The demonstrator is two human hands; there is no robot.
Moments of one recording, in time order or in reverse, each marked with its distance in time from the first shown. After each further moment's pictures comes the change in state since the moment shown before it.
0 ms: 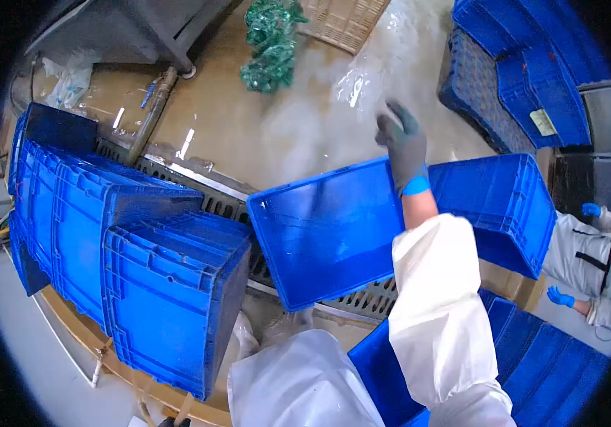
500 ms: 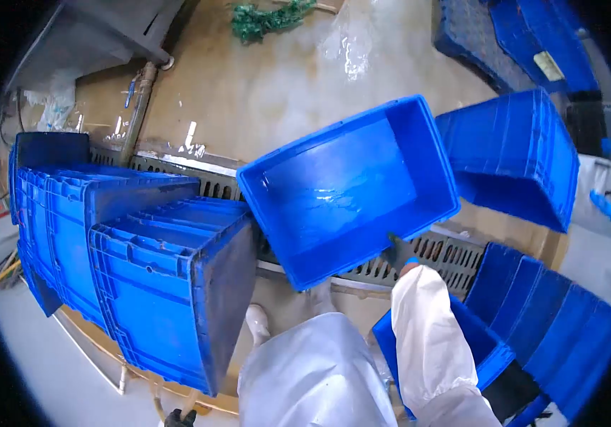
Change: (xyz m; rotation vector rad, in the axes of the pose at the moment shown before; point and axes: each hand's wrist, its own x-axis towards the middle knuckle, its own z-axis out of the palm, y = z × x) left_hand 0.025 -0.017 -0.012 0.004 0.100 0.035; right_hand -0.310 0.439 -0.142 0.482 0.061 1.030
